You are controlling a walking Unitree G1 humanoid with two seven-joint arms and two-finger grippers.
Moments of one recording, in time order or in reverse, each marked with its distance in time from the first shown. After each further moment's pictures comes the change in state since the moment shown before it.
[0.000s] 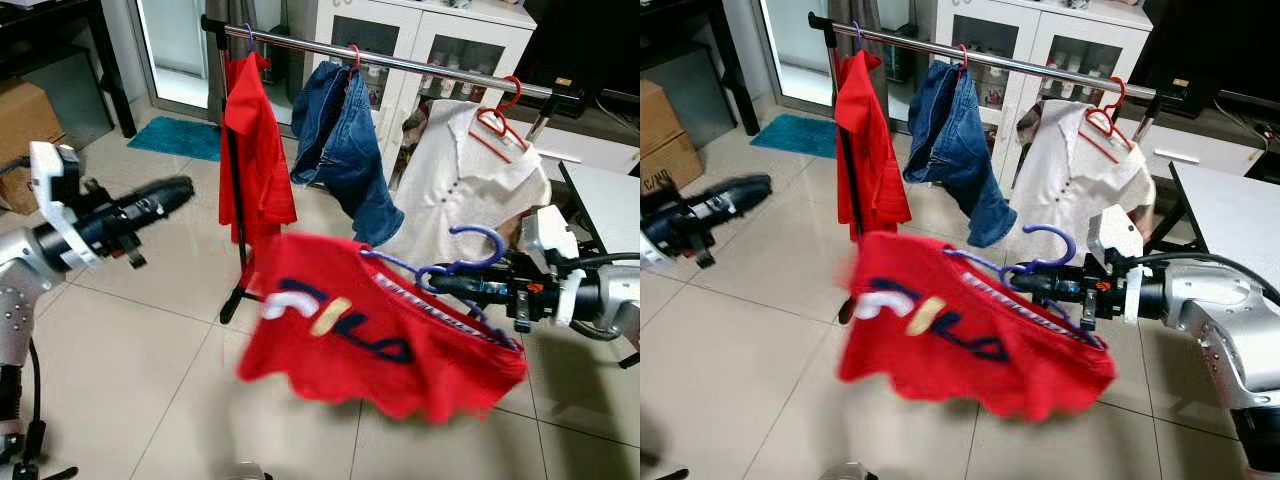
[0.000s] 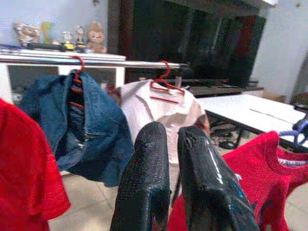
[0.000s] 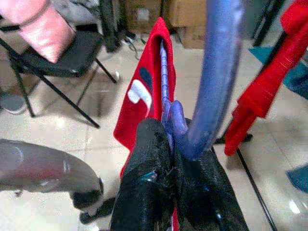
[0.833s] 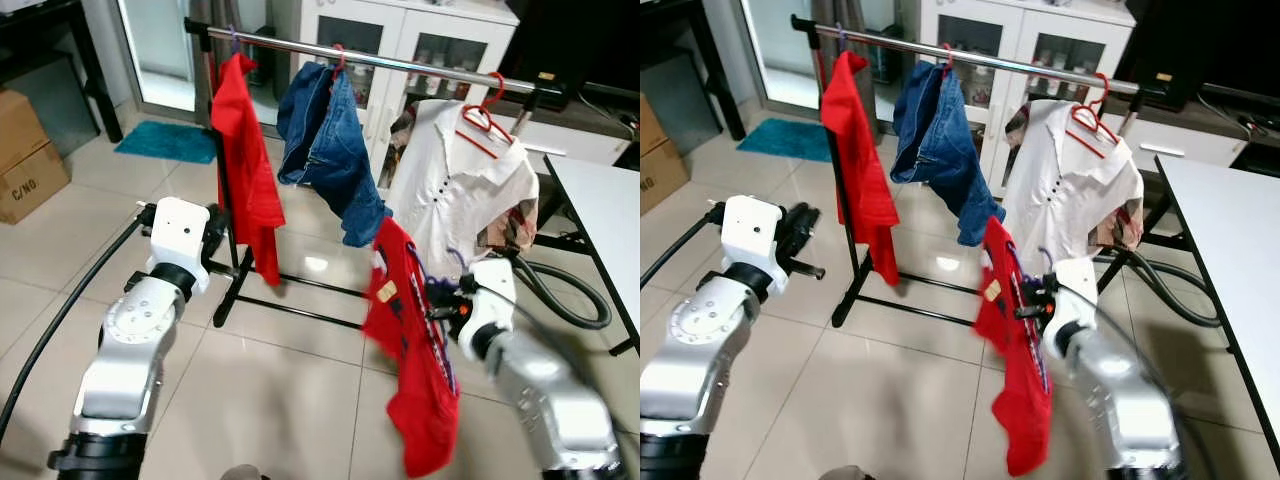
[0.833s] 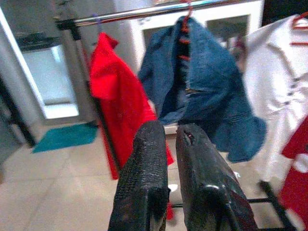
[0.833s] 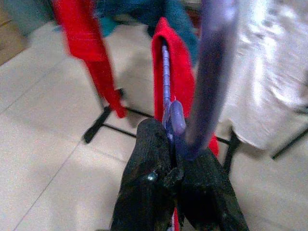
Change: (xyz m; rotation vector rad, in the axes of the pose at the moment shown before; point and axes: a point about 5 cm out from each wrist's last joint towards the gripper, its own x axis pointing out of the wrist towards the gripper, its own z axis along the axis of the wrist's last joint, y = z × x) left arm 0.059 -0.060 -0.066 0.259 0.195 0.676; right arm 0.067 0.018 -0.084 0.465 0.029 -0.914
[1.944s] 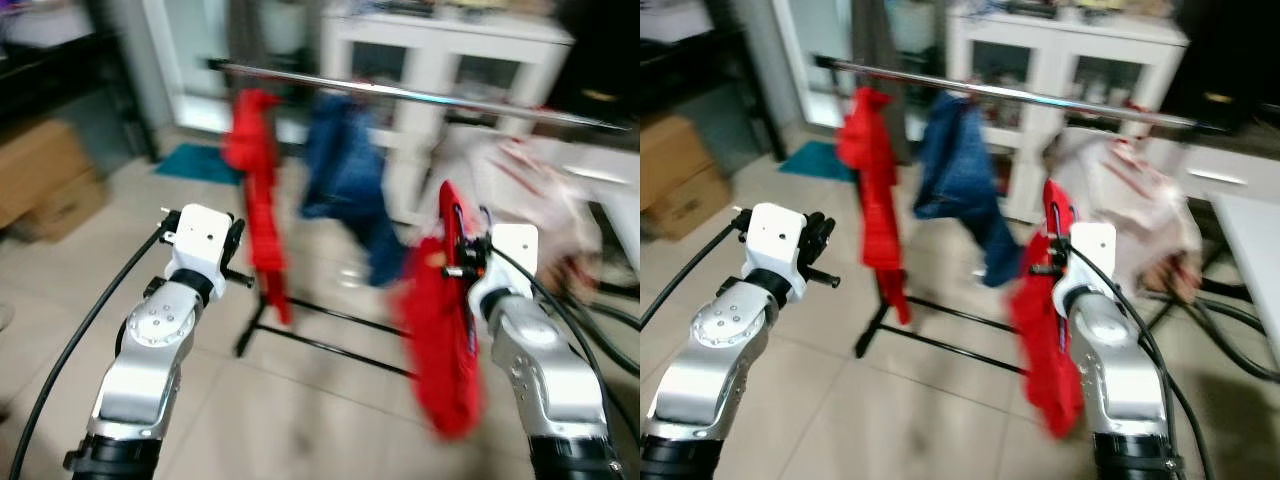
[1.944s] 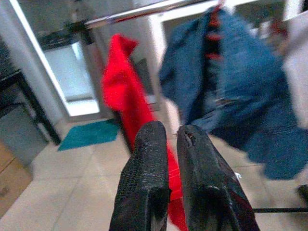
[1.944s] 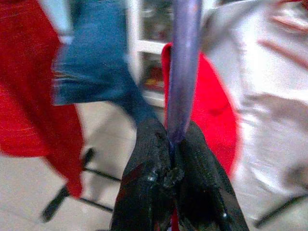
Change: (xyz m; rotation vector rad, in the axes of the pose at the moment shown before) left arm -0.001 -0.010 -0.007 0.028 0.062 -0.023; right arm 0.011 0.005 0.045 -0.071 -0.151 -0.173
